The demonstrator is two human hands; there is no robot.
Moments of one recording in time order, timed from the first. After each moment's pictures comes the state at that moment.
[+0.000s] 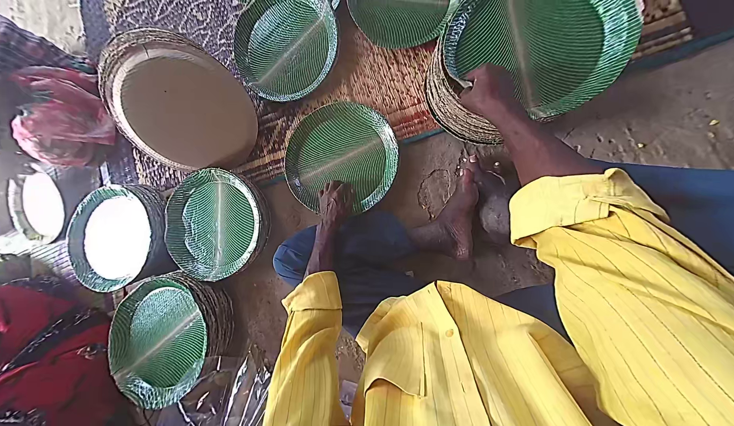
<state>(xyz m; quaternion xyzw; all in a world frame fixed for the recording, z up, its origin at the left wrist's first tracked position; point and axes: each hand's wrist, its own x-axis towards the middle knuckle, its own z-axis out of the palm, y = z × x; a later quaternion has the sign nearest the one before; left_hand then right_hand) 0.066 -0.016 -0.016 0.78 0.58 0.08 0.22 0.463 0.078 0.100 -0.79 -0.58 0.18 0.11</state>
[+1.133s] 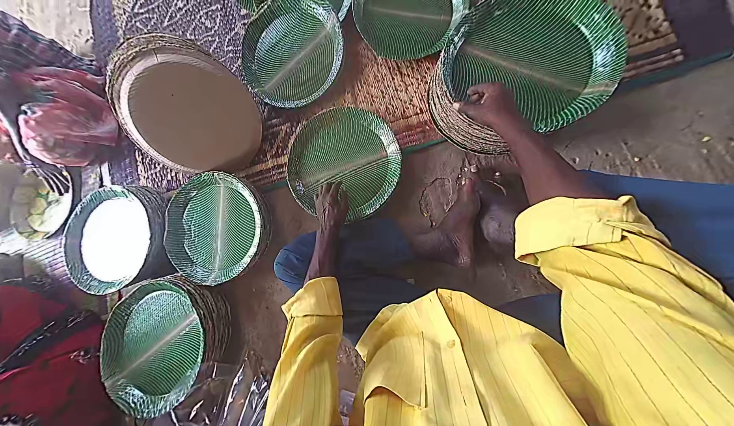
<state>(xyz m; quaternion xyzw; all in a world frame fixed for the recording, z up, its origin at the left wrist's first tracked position) 0.061 -0.016 -0.012 0.76 0.60 0.19 0.16 0.480 0.072 0.086 -0.76 -0.57 0.24 0.21</state>
